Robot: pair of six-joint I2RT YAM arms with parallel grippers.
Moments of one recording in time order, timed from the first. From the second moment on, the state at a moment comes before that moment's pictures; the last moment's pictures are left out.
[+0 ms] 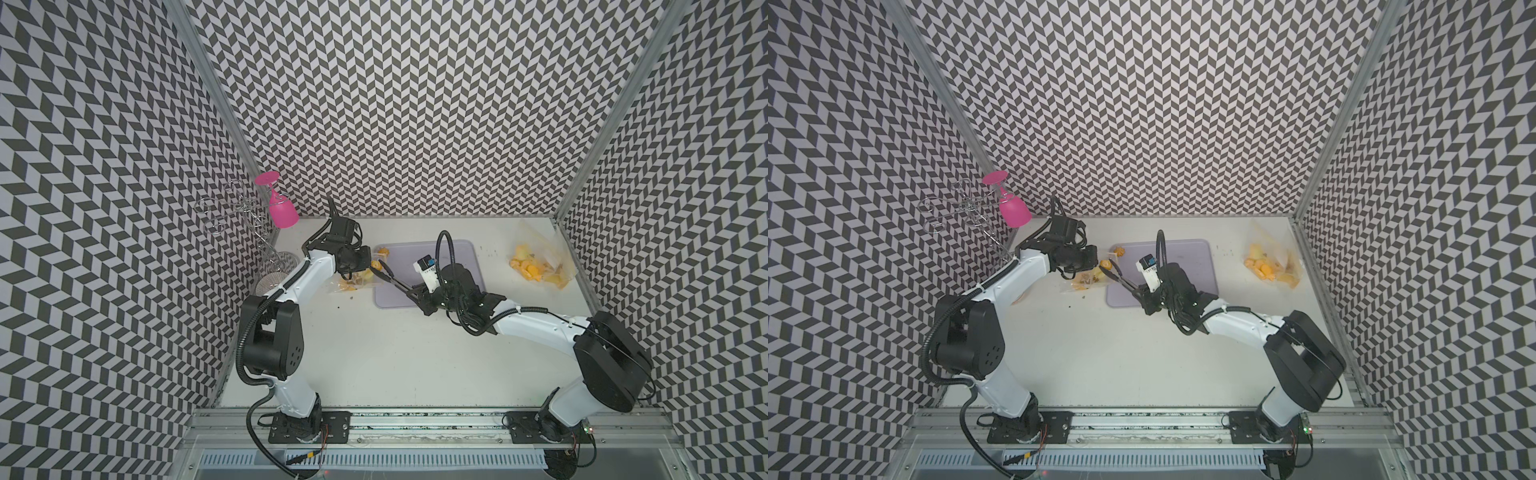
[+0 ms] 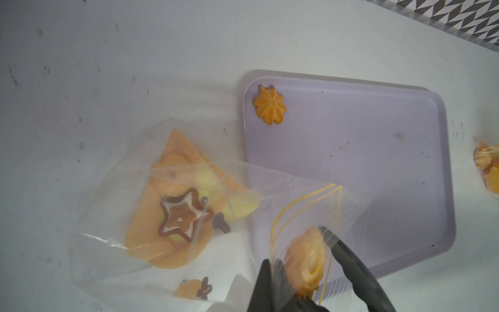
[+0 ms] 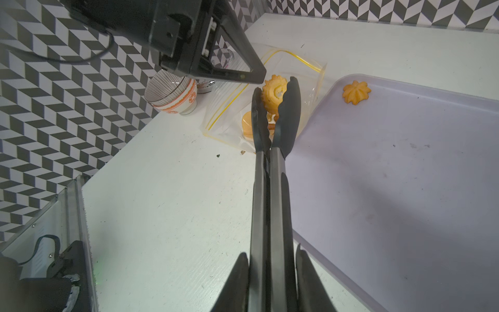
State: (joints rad) left arm -0.22 1.72 1.36 -0.60 0.20 -0.32; right arm 0.76 1.58 0.93 0.13 -0.20 0.23
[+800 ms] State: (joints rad) left arm -0.20 1.71 1.36 -0.59 0.15 -0.33; right arm 0.76 1.41 0.77 0.23 -0.04 0.28
